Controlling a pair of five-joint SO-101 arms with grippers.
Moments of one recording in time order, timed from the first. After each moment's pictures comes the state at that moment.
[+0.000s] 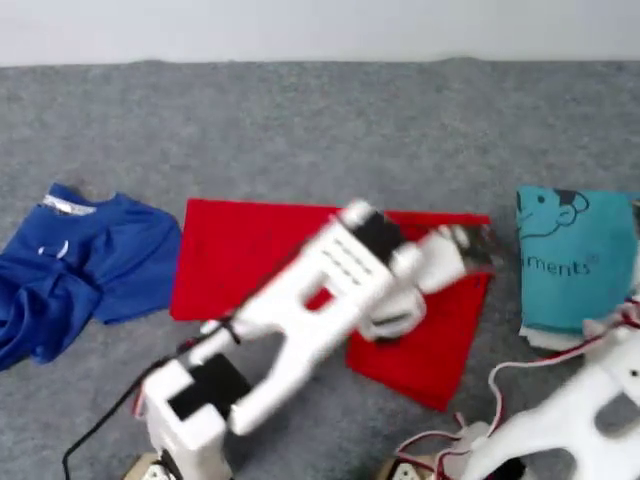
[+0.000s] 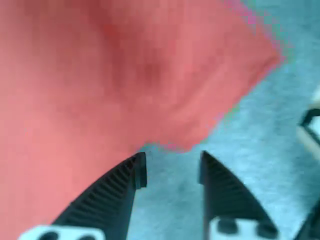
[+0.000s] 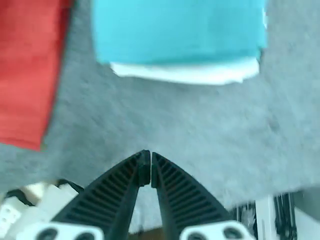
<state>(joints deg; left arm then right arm) 47.2 17.2 -11.0 95.1 -16.8 50.9 -36.7 15.1 100.5 44.4</state>
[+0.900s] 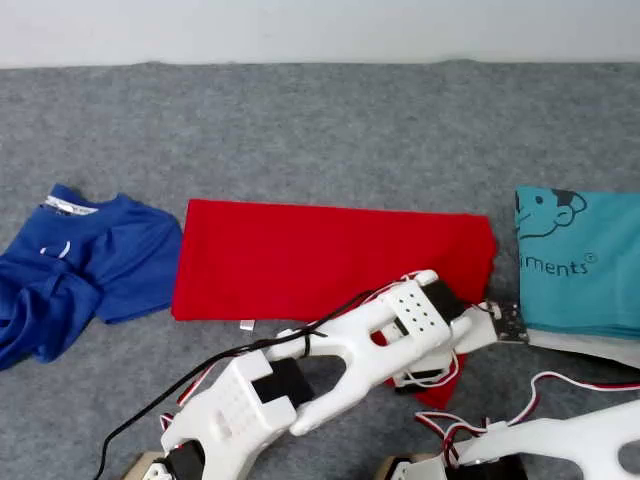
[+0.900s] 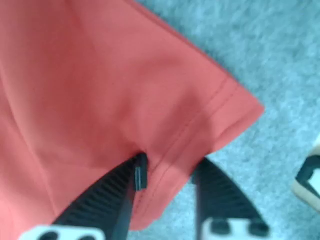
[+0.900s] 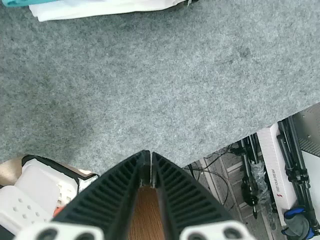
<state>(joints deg) 55.4 37.3 -13.1 84.9 -13.2 72.6 -36.7 15.1 100.5 54.5</state>
